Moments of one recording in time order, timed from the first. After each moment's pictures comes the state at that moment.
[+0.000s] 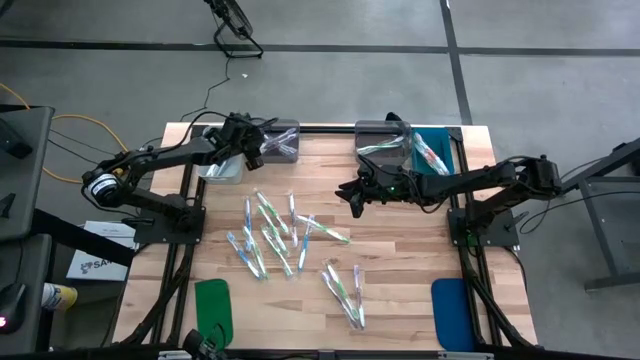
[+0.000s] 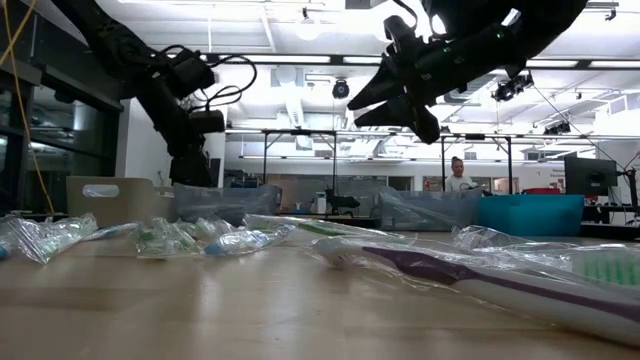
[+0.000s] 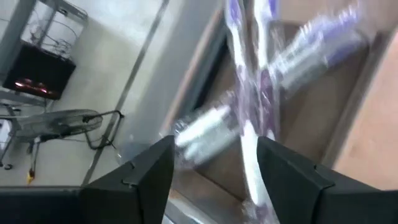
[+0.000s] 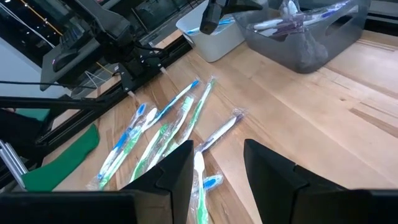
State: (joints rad) left arm 0.79 1.29 0.67 -0.07 -0.25 0.57; right arm -0.12 1.41 0.70 0.35 0.08 0.57
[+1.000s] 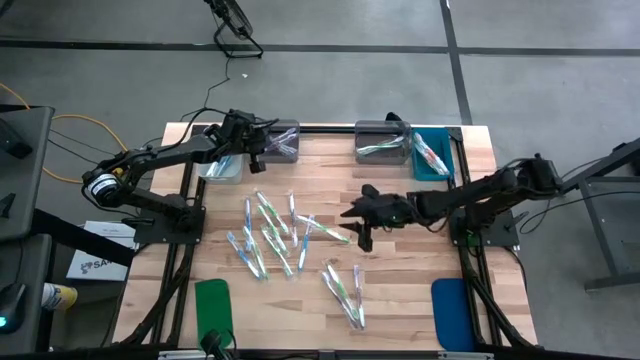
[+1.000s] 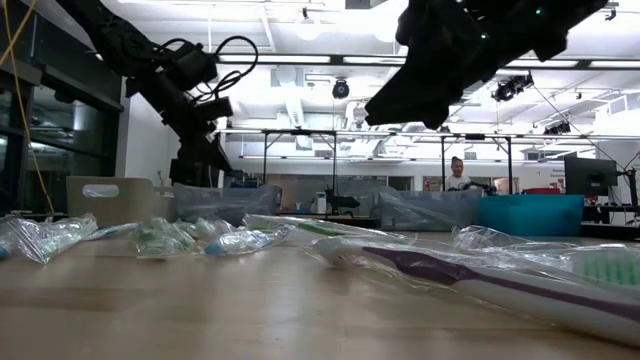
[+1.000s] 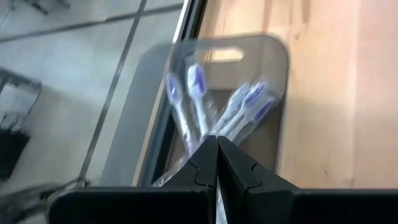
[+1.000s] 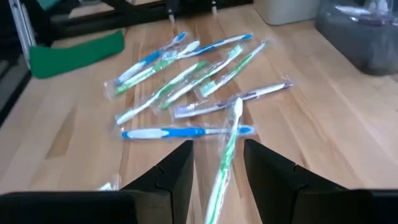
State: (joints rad) left arm 0.78 1.29 0.71 -0.06 0.04 0.70; right arm 0.11 1.42 0.70 0.24 0.14 0.25
